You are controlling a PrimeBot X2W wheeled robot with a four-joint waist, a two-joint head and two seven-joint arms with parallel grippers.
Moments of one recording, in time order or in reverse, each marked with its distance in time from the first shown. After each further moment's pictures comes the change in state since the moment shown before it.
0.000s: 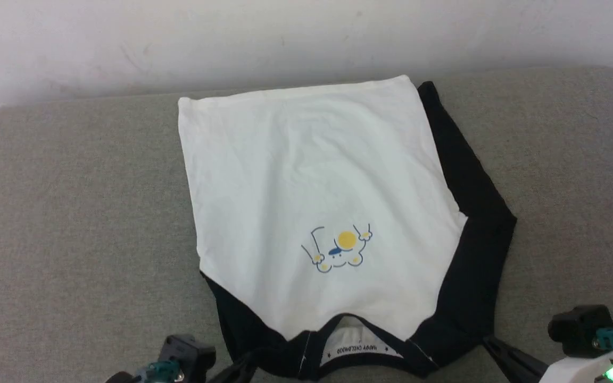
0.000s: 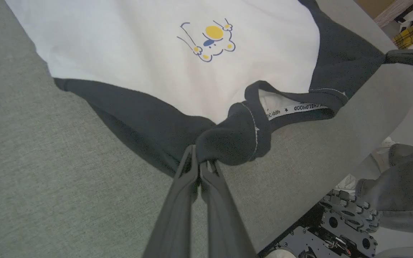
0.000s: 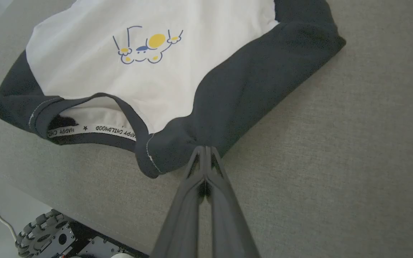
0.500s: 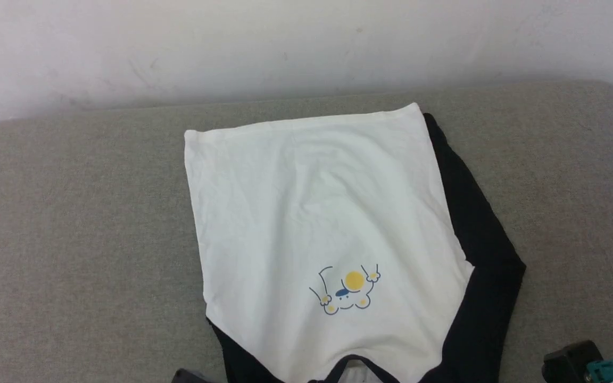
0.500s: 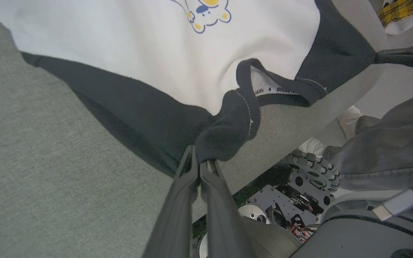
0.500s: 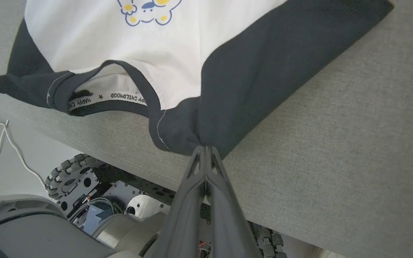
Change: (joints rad) left arm 0.101 0.043 -0.039 -0.049 -0.091 -0.007 0.086; right arm 0.148 -0.046 0.002 -0.092 0.066 0.000 0.210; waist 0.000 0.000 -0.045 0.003
